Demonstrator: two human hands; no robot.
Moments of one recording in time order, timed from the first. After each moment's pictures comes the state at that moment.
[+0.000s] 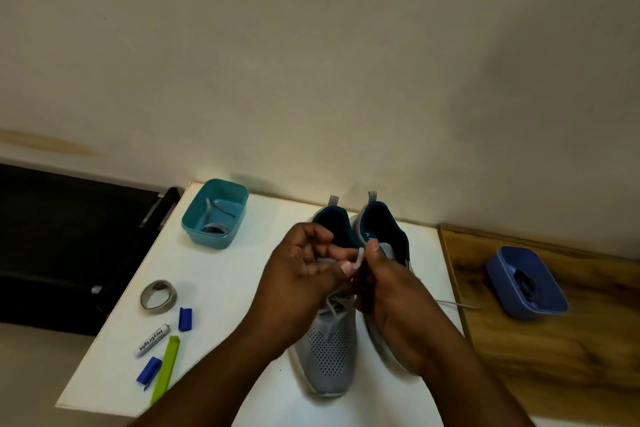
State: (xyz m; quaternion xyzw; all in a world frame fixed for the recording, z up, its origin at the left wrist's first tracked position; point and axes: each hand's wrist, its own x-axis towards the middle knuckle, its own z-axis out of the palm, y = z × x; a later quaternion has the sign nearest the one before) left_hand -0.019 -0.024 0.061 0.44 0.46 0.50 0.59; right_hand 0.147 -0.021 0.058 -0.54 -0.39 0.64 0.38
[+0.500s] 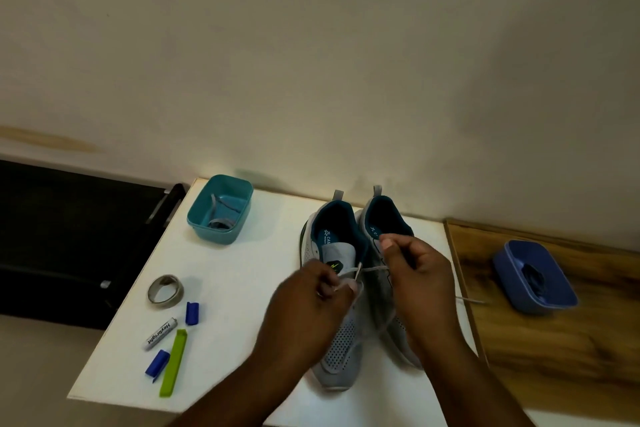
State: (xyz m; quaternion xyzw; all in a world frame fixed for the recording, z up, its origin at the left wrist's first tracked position) left_hand -0.008 -0.043 0.028 0.55 0.63 0.34 0.44; right_hand 0.155 -0.015 0.047 -0.66 -0.47 0.35 0.48
